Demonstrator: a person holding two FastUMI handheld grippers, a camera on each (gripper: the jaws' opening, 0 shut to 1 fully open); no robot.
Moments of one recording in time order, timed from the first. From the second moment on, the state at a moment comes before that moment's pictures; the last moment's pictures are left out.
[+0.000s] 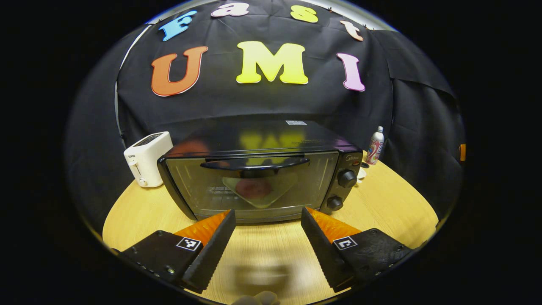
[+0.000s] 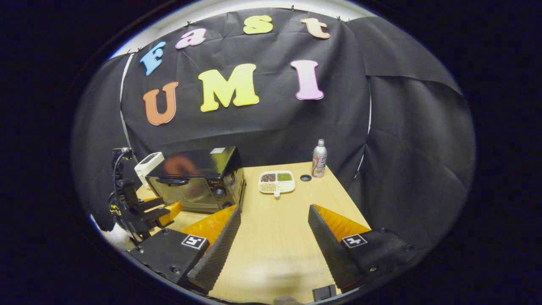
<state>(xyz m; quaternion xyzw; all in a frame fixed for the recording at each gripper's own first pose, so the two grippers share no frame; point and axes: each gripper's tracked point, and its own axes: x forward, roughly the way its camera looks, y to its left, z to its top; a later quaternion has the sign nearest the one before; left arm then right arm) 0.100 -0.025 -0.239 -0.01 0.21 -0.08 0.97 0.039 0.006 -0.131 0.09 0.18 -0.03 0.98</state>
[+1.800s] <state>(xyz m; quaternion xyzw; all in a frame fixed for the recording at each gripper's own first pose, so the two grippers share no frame) -0.114 -0.048 0.069 -0.01 -0.02 0.02 1.00 -0.064 -0.073 0.018 0.06 -0.04 0.02 1.00</state>
